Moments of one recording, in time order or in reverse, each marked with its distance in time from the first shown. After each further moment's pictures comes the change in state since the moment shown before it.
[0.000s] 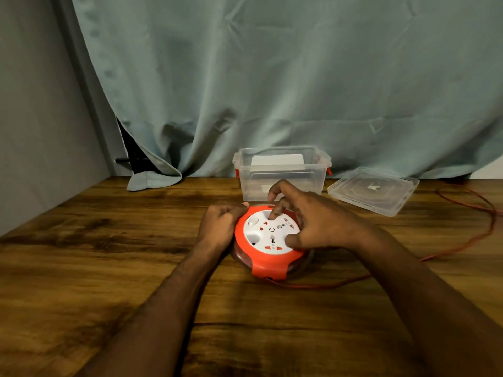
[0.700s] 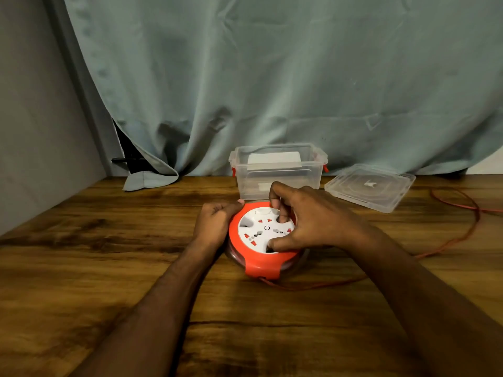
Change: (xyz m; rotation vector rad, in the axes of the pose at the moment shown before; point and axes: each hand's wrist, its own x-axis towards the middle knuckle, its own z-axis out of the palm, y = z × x) left_hand 0.009 -0.009 -0.002 -0.071 0.015 0.015; right_hand -0.004 -0.007 0.002 -0.134 0.110 -0.014
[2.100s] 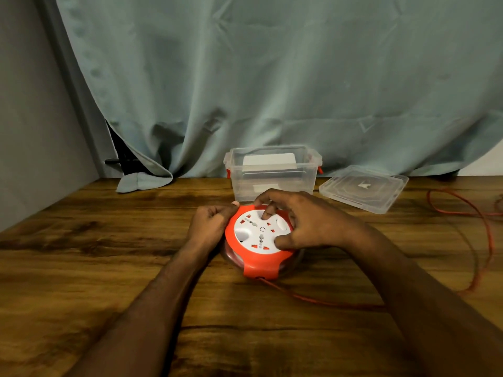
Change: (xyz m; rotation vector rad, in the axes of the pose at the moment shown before) left_hand -0.007 0.008 0.000 0.113 -0.063 -0.038; right_hand 0.004 0.012 0.000 0.135 -0.128 0.038
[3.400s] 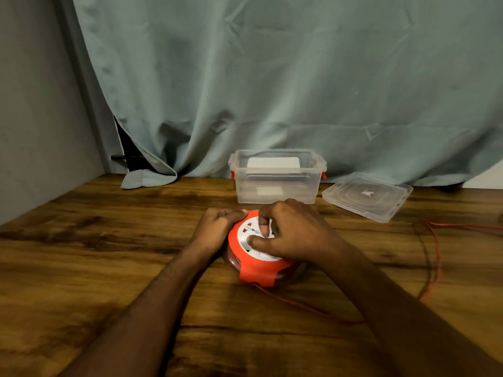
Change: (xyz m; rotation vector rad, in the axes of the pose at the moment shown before) left_hand -0.009 0.011 0.003 -0.090 -0.046 -0.029; right_hand 0.010 -0.021 0.025 -0.187 0.197 0.021
